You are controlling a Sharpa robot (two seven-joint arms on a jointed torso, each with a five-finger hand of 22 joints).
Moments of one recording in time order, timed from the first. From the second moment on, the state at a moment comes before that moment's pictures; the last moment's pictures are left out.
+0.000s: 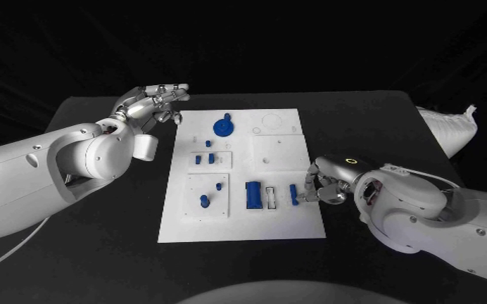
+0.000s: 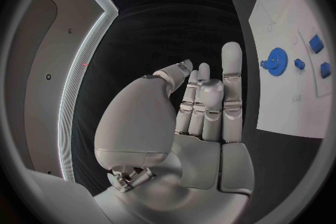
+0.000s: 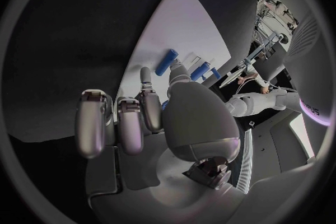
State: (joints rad) left arm 1.23 -0.92 -0.04 1.53 0.06 -0.25 0.35; left_hand 1.32 -0.13 0.50 0.00 0.10 1.02 0.17 0.11 0.07 1.06 0.09 0.35 0.16 1.33 0.00 1.20 0.78 0.16 1.31 0.10 0.65 0.73; right arm 0.94 -1.14 0.03 1.98 -1.66 -0.20 -0.57; right_hand 1.22 0.00 -0.16 0.21 0.27 1.04 0.07 0.31 0.31 1.46 0.00 1.29 1.31 1.46 -0.07 1.54 1.31 0.08 1.47 0.03 1.39 1.27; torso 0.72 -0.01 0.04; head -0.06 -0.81
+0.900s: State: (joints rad) left arm 1.23 -0.93 -0.04 1.53 0.06 -0.24 0.34; left_hand 1.32 -0.13 0.50 0.00 0.10 1.02 0.17 0.11 0.07 1.06 0.09 0.35 0.16 1.33 0.00 1.20 0.78 0.16 1.31 0.10 0.65 0.73; right arm 0.92 -1.06 0.03 1.96 -1.77 -0.20 -0.58; right_hand 1.22 0.00 -0.15 0.21 0.26 1.04 0.07 0.32 0.31 1.46 0.00 1.29 1.31 1.46 -0.07 1.54 1.31 0.08 1.47 0.03 1.39 1.27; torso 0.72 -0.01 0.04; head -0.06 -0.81
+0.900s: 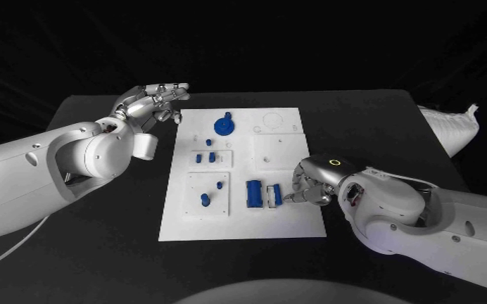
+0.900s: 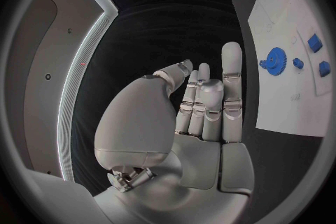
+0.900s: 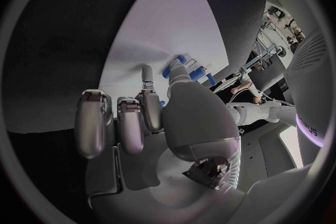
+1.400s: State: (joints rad) left arm 1.23 -0.93 -0.04 1.53 0.06 -0.24 0.34; left_hand 1.32 -0.13 0.50 0.00 0.10 1.02 0.17 0.11 0.07 1.06 0.09 0.36 0.16 1.33 0.00 1.20 0.78 0.16 1.31 0.10 0.65 0.73; right arm 0.92 -1.04 0.03 1.97 -1.75 -0.27 -0.58; right_hand 1.21 0.01 -0.16 0.23 0.26 1.04 0.07 0.32 0.32 1.46 0.00 1.29 1.31 1.47 -0.07 1.54 1.31 0.08 1.47 0.03 1.39 1.27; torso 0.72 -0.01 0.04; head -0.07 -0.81
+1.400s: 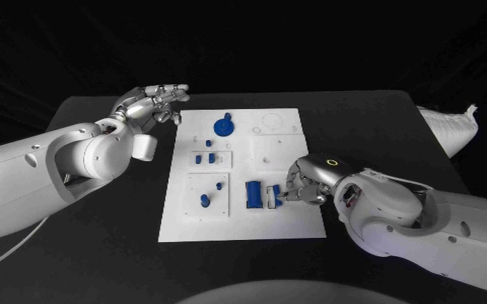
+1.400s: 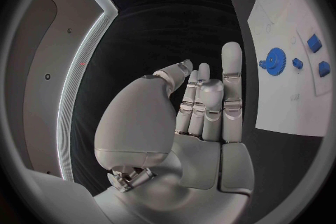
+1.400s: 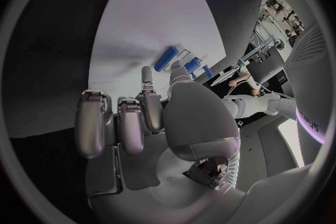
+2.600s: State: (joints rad) left arm 1.23 -0.93 -0.04 1.53 0.05 -0.23 0.33; left_hand 1.32 -0.13 0.50 0.00 0.10 1.02 0.16 0.12 0.07 1.06 0.09 0.36 0.16 1.33 0.00 1.20 0.78 0.16 1.31 0.10 0.65 0.73; right arm 0.92 -0.98 0.03 1.92 -1.76 -0.24 -0.59; right_hand 1.34 0.01 -0.06 0.14 0.15 1.06 0.05 0.33 0.36 1.45 -0.02 1.28 1.43 1.47 -0.08 1.54 1.31 0.08 1.47 0.02 1.39 1.28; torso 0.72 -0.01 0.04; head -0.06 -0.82
